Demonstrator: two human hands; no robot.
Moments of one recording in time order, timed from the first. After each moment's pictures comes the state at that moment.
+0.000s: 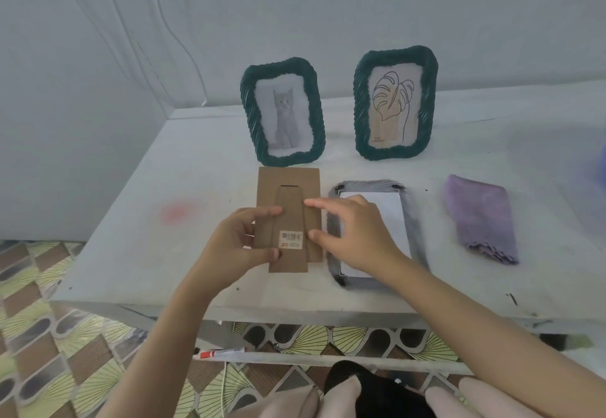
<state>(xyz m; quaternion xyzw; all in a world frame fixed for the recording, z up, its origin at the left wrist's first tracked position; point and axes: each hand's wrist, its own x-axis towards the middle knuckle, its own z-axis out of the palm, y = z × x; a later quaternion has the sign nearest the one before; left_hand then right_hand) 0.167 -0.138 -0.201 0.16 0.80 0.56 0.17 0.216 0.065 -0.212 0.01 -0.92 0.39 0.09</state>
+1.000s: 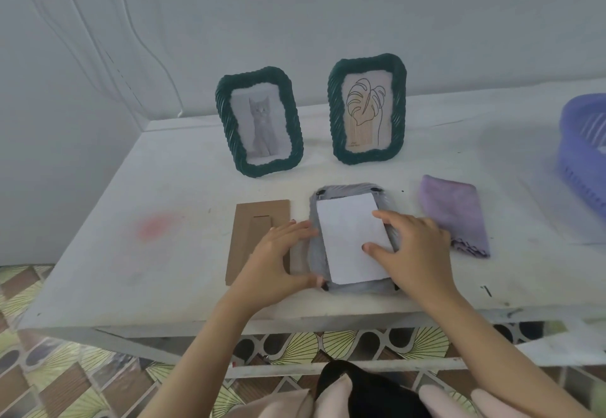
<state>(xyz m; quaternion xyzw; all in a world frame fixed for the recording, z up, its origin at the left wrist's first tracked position) 0.187 -0.084 -0.225 0.33 0.86 0.36 0.14 0.274 0.120 -0.227 -0.21 -0.93 0.24 0.15</state>
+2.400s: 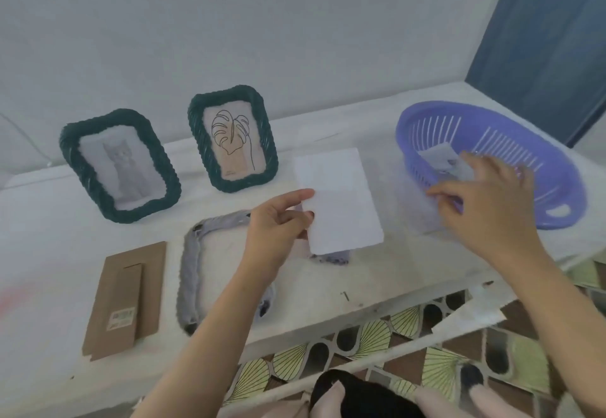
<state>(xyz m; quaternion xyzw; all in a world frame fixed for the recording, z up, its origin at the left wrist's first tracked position) 0.237 0.124 -0.179 0.19 0.69 0.66 0.23 0.394 0.333 -0.157 -0.31 -0.93 0.03 0.19</state>
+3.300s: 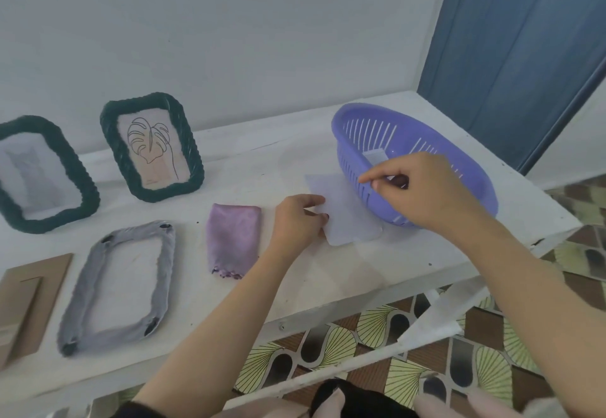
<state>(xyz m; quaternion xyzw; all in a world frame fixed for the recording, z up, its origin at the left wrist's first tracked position) 0.285 0.294 -0.216 0.20 0.83 0.49 0.20 0.414 0.418 -0.128 -0.19 -0.91 0.30 0.19</state>
